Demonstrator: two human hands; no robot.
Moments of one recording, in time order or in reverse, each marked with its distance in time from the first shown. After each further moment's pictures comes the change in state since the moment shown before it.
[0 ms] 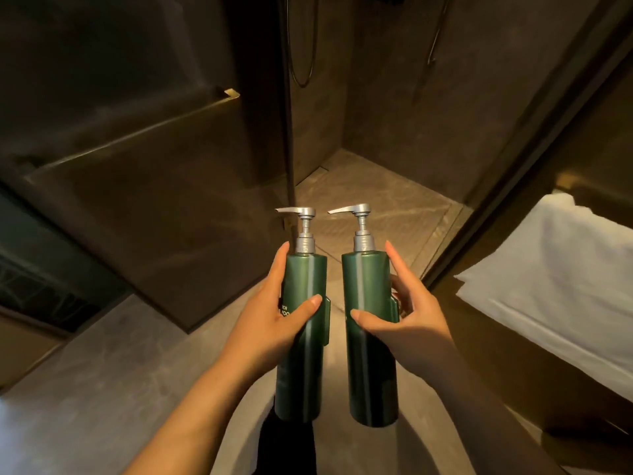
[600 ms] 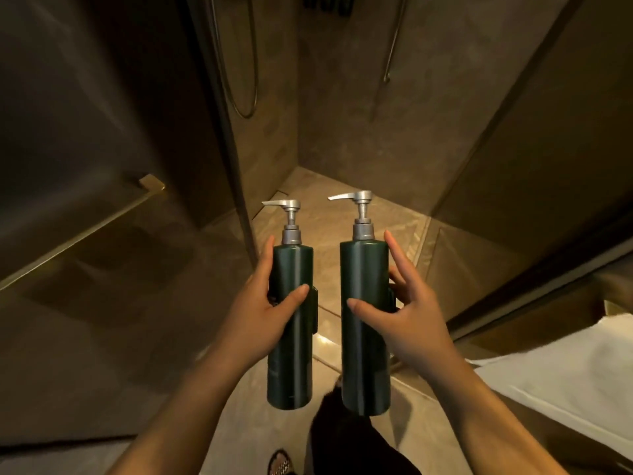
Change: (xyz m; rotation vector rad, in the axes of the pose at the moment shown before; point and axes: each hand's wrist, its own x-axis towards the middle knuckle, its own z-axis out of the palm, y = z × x) left_hand 0.315 0.017 -0.048 -0.042 -0.148 0.069; right_hand 0.269 -0.036 -0.023 -0.094 0.260 0.022
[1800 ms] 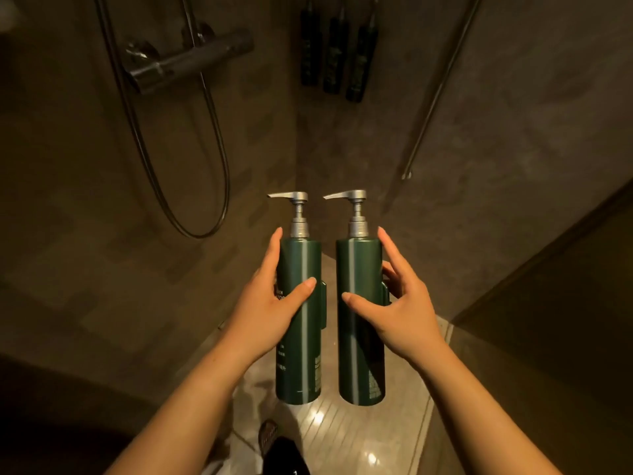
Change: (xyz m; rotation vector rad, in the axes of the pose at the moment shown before) left_hand 0.566 0.074 0.004 -0.111 0.100 0.048; right_hand 0.583 -0.012 -0.066 0.014 -0.059 -0.131
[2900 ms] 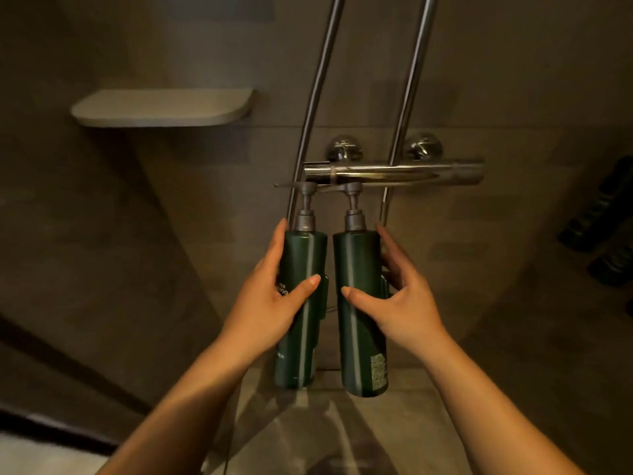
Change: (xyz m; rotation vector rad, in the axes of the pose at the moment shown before) left_hand 0.201 0.051 -0.058 0.167 0.993 -0.085; right_hand 0.383 -0.032 0.105 0.237 -0.961 -0.378
